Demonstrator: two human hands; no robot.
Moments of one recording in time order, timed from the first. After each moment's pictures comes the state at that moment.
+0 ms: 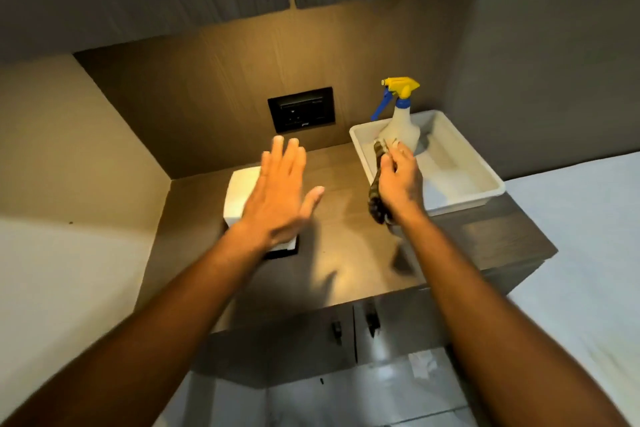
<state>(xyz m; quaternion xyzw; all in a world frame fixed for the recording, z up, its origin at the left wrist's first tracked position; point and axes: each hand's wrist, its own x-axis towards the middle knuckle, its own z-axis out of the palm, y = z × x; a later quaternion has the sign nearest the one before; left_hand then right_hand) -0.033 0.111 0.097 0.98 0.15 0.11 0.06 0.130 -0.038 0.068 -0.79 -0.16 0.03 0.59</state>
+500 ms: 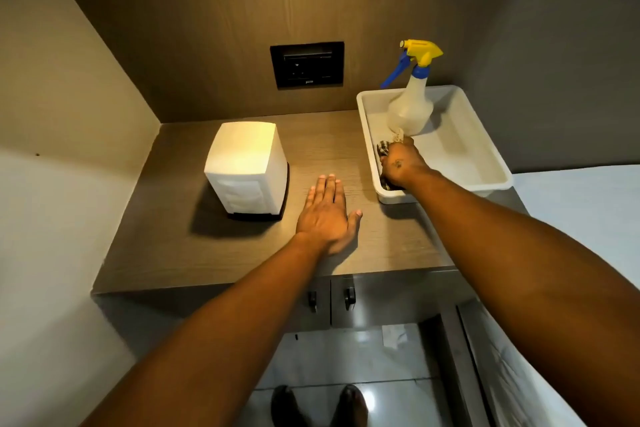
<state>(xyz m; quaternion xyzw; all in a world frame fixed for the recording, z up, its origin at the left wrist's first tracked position) 0.019 0.029 -0.023 0.95 0.26 -0.07 0.14 0.222 -0.014 -0.003 -0.92 -0.17 0.17 0.32</state>
